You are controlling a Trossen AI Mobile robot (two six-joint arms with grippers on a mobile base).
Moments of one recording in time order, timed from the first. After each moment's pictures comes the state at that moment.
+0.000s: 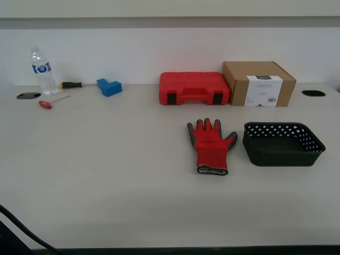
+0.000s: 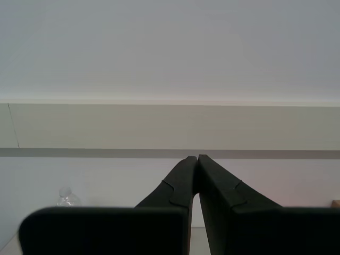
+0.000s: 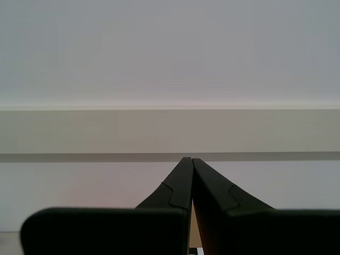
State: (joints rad) arm 0 0.00 1.05 0.52 0.62 -0.01 0.00; arm 1 0.00 1.05 0.52 0.61 -0.01 0.00
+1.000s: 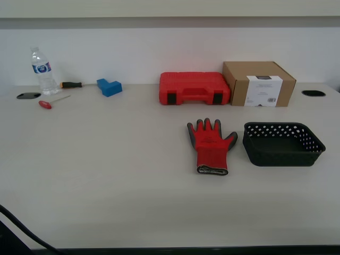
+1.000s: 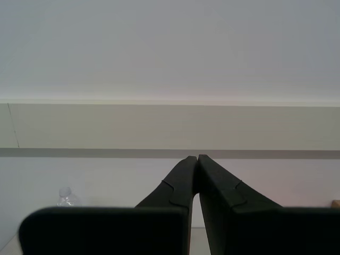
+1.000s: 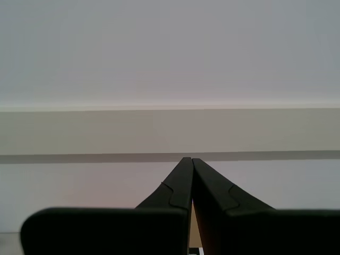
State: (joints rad) arm 0 0.00 1.05 0.52 0.62 -0.01 0.01; arm 1 0.00 1.05 0.52 0.61 -0.01 0.00
